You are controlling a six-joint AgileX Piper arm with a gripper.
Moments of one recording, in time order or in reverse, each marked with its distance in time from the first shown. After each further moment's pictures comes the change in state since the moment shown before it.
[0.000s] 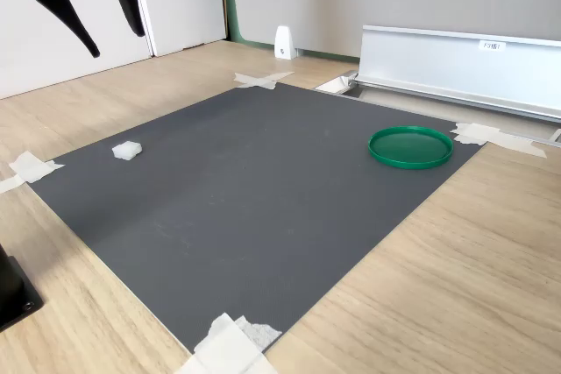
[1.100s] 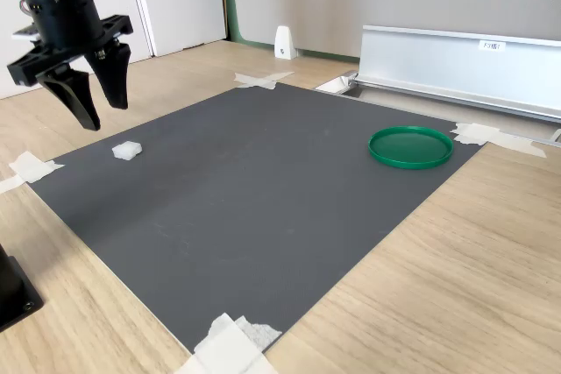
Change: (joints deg) arm 7.3 12.8 10.2 7.1 -17.2 -23.7
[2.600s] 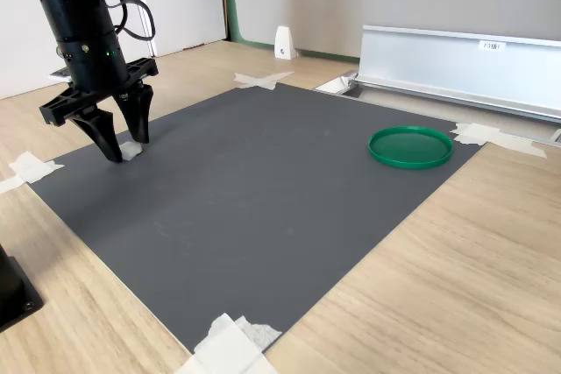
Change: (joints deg) arm 0.0 10.8 0.4 -1.6 -8.5 7.8
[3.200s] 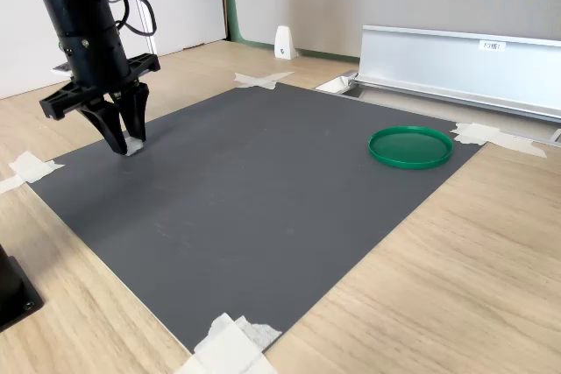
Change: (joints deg) arm -0.5 0.0 -5.1 0.9 6.6 4.9
